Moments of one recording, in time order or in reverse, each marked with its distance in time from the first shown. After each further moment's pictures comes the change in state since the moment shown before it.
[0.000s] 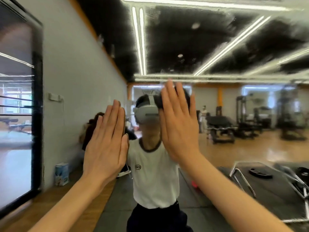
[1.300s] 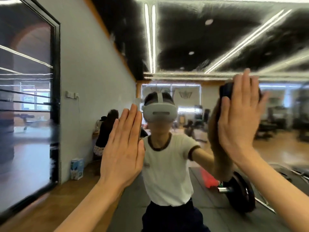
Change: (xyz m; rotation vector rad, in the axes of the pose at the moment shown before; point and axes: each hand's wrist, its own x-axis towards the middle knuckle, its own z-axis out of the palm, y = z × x) left_hand -0.027 -0.044 -0.018 -0.007 0.035 -0.015; right_hand 0.016 0.007 -0.012 -0.047 0.027 0.313
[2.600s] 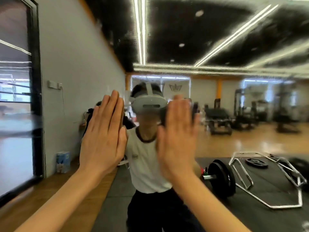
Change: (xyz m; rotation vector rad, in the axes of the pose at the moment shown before) left_hand 0.001 0.004 -0.001 -0.028 -0.003 -0.012; right_hand -0.093 -0.057 0.019 0.047 -0.072 -0.125
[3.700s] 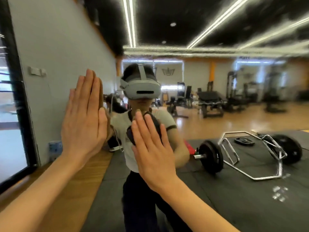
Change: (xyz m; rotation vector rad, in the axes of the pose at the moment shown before) left_hand -0.003 0.019 0.005 -0.032 0.052 -0.038; right_hand -0.072 0.013 -0.013 0.011 -0.186 -0.267
